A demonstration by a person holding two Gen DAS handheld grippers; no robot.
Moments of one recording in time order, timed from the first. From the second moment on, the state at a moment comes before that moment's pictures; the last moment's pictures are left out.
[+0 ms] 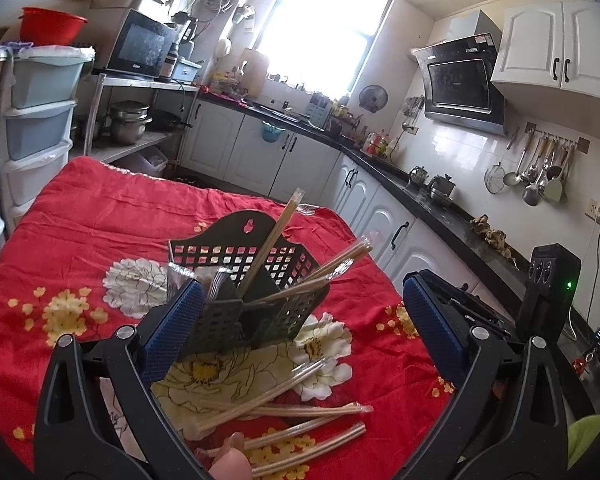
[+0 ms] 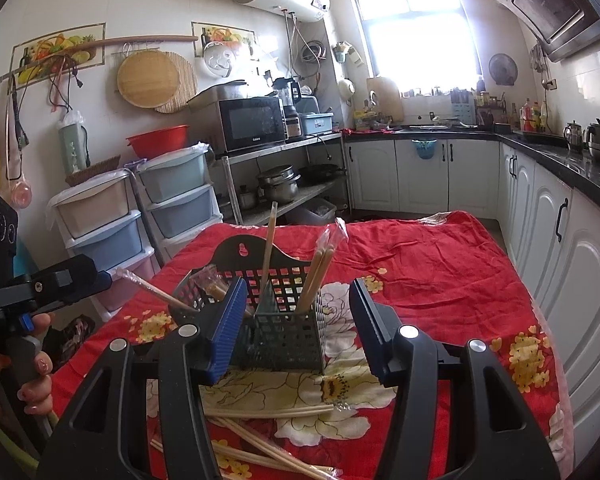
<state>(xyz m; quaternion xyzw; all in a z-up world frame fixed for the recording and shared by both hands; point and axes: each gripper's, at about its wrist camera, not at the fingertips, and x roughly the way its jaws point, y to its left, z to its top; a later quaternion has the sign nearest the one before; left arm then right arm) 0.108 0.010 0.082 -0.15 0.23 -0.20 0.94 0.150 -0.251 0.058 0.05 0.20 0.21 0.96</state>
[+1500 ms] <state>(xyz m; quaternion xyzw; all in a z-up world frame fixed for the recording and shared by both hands) 0.086 0.033 0.011 -0.17 0.31 -0.16 0.92 0.133 -0.240 -0.008 0.02 0.29 0.23 0.93</state>
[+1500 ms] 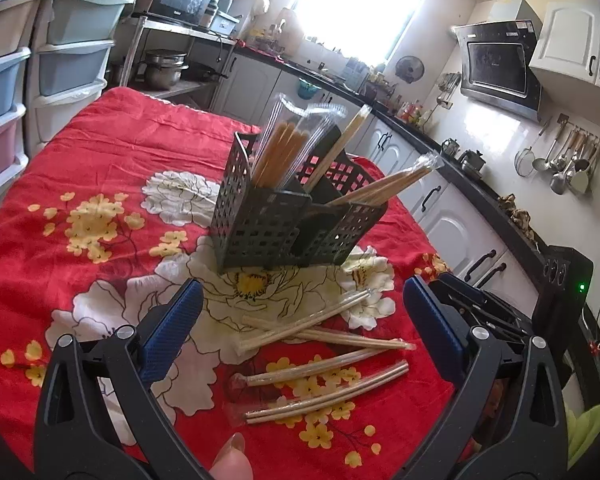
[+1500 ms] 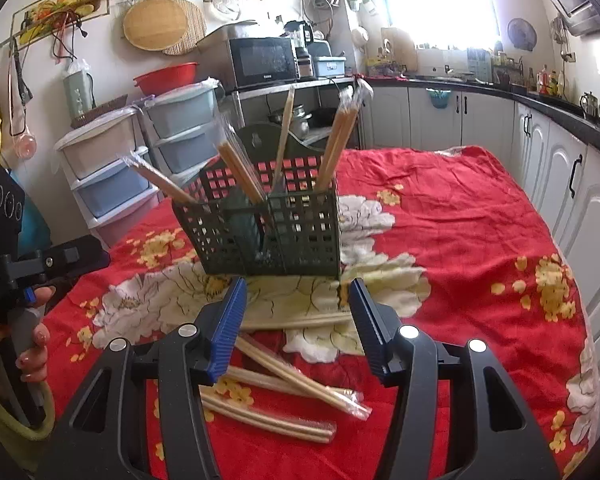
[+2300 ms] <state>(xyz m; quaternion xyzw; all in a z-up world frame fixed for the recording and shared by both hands) 0.096 0.036 -0.043 -0.18 0.38 -0.15 0.89 0.122 -0.256 -0.062 0.01 0.36 0.21 0.91</state>
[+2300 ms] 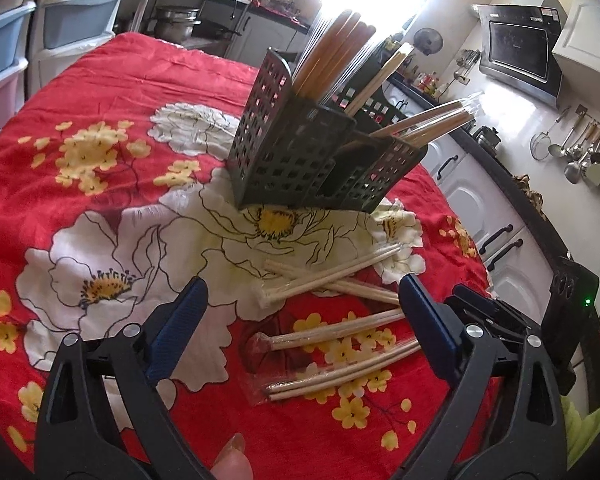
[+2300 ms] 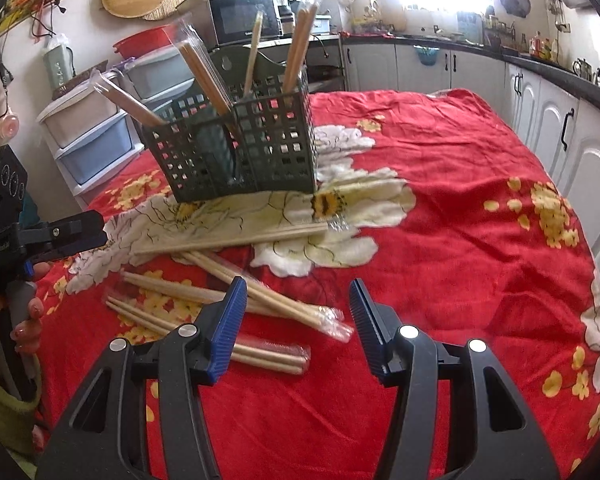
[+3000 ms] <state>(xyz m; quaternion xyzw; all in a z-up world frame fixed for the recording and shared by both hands) 0.117 0.047 -0.076 -0.24 0.42 -0.17 0.86 0.135 -0.279 -0.086 0.09 0.41 0.22 0.88</state>
